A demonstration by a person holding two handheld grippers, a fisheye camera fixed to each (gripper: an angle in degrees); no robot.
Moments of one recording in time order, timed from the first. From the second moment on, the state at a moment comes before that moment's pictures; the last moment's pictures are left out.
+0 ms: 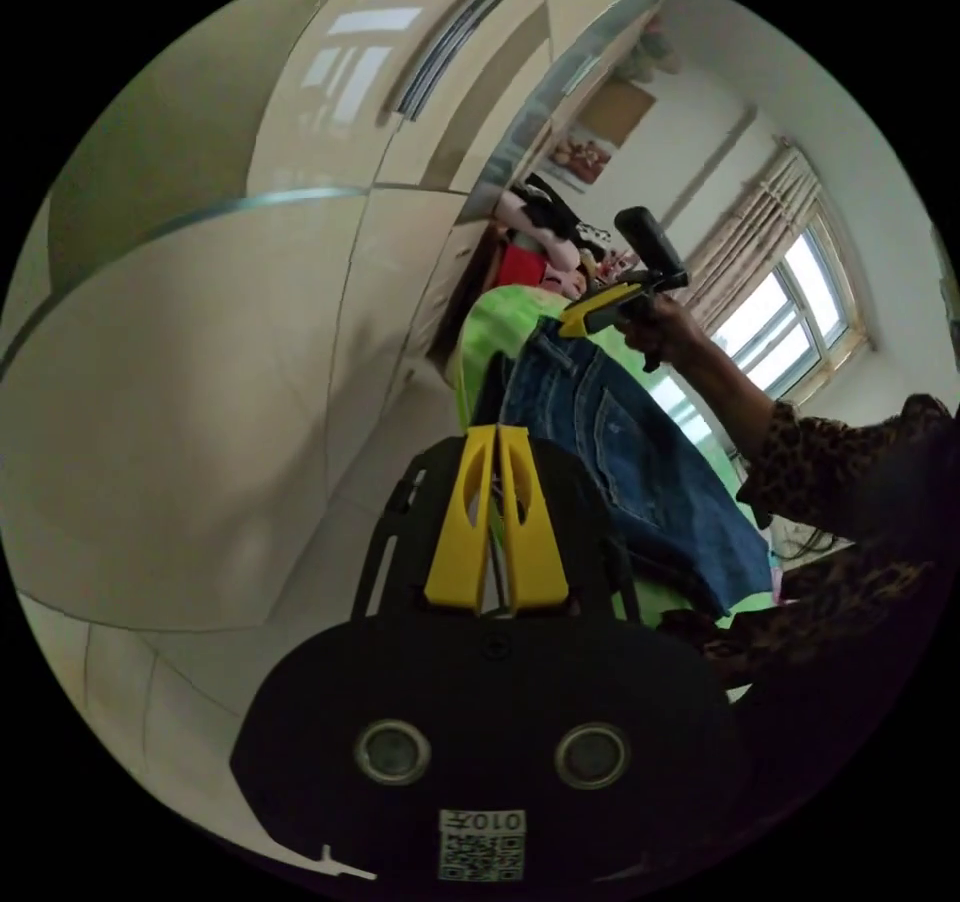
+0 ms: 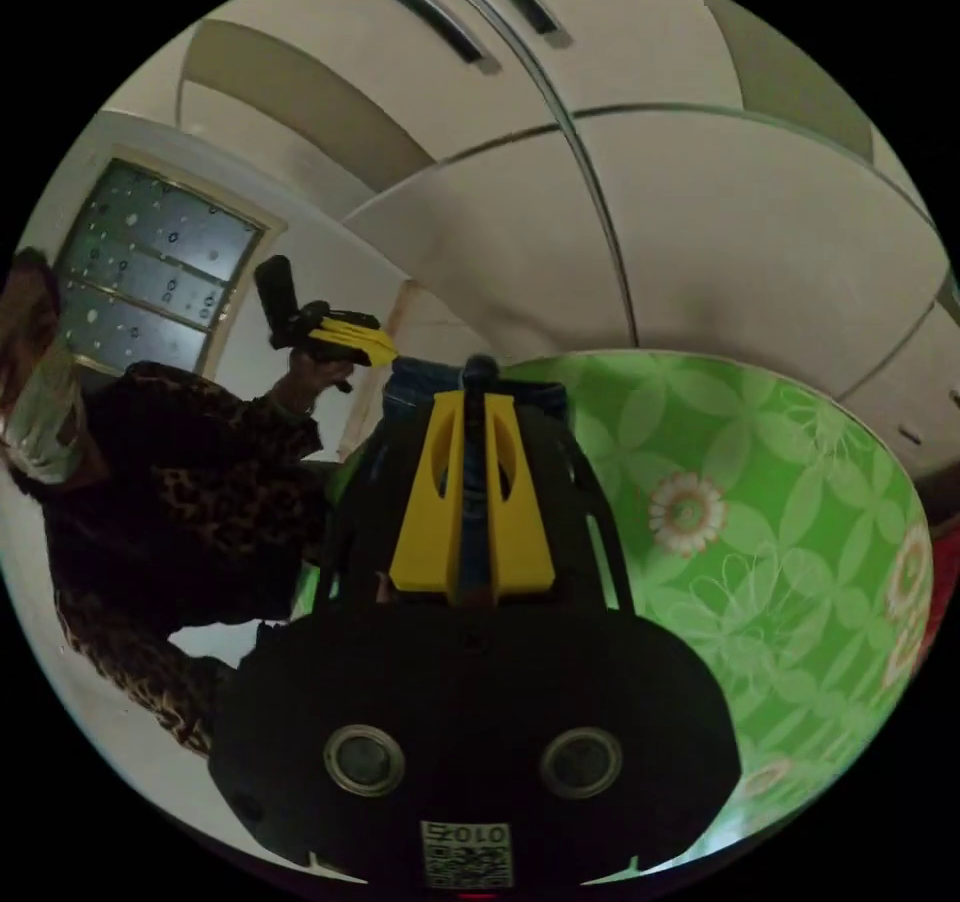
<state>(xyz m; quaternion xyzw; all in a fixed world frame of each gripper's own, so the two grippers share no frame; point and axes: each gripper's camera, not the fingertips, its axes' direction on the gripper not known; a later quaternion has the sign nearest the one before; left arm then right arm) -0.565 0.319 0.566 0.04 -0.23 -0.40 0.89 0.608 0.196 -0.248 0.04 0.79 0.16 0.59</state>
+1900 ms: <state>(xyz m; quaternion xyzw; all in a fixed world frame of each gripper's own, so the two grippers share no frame) -0.384 -0.074 0.489 0.14 -0.04 -0.22 0.97 0.344 0.591 0.169 0.21 0.75 -0.11 0.61</state>
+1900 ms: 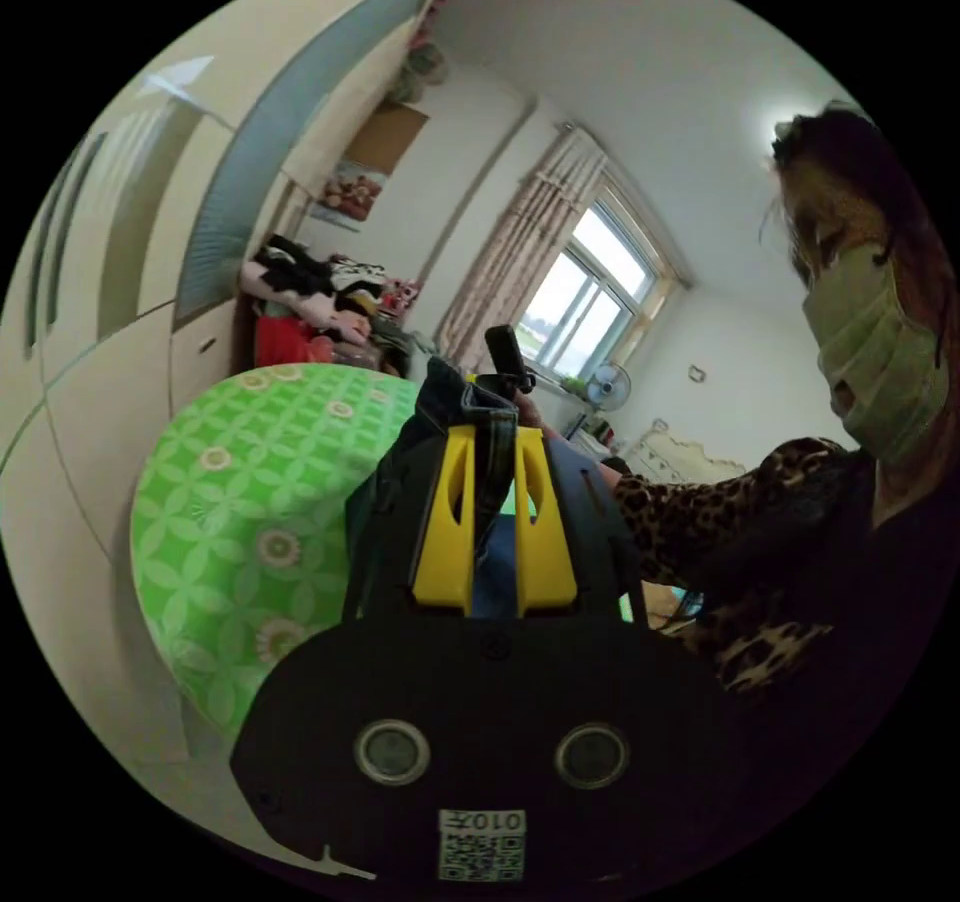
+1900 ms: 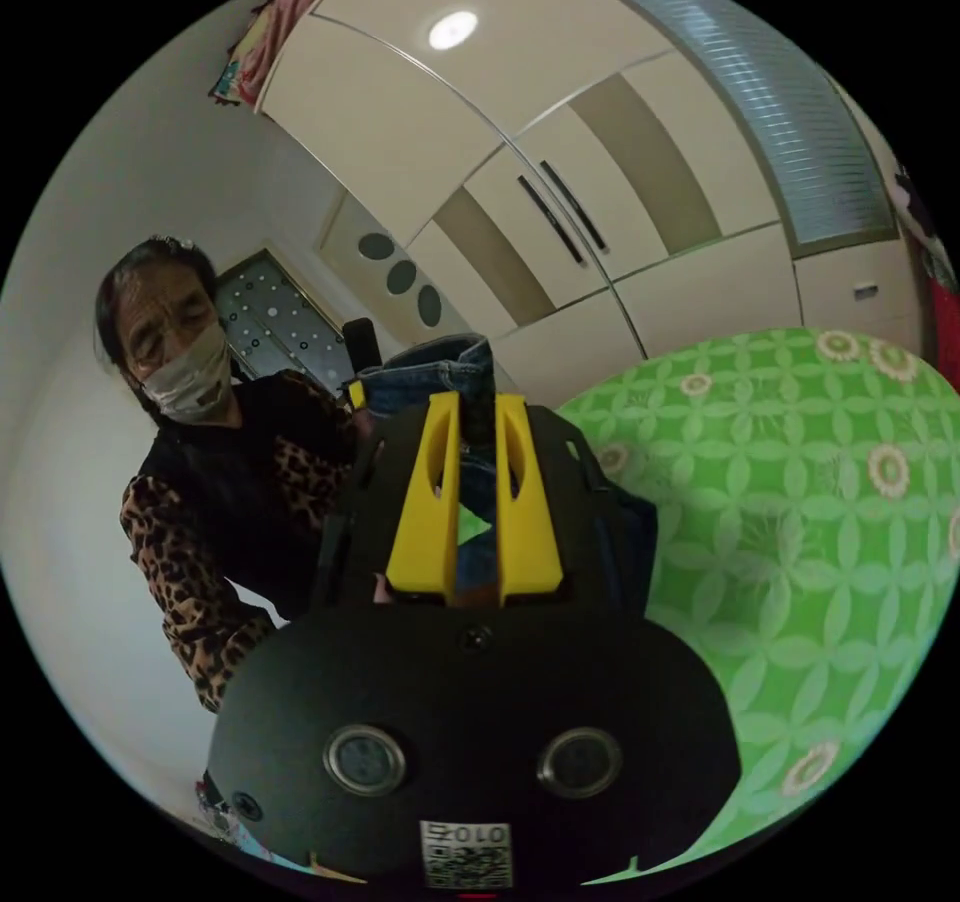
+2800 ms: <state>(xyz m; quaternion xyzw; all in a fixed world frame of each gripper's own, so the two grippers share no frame) -0.269 -0.261 0.753 -0.18 0.14 -0.10 0.97 0.375 1.014 0.413 0.58 0.67 -0.01 0.46</state>
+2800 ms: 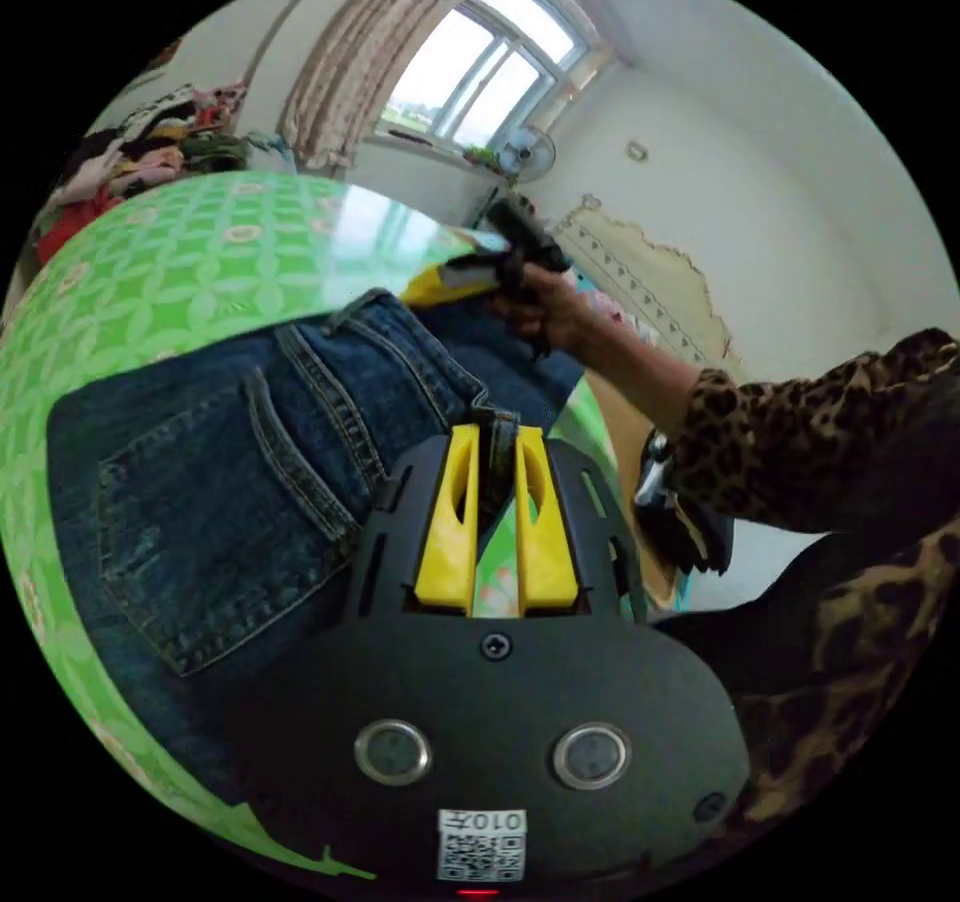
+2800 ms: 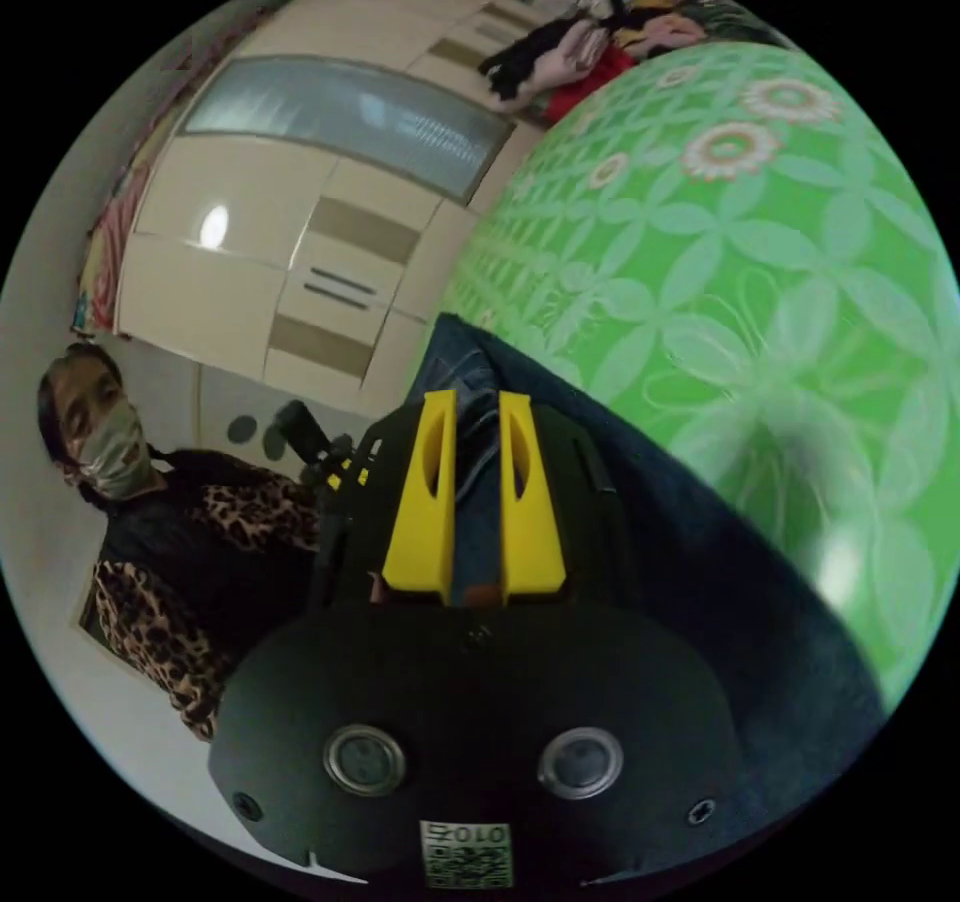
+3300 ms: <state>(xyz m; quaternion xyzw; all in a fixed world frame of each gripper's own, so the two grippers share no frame) -0.278 -0.349 0.717 -0.20 0.22 -0.05 0.95 0.483 1.005 0.536 0.69 0.55 -0.09 0.46</state>
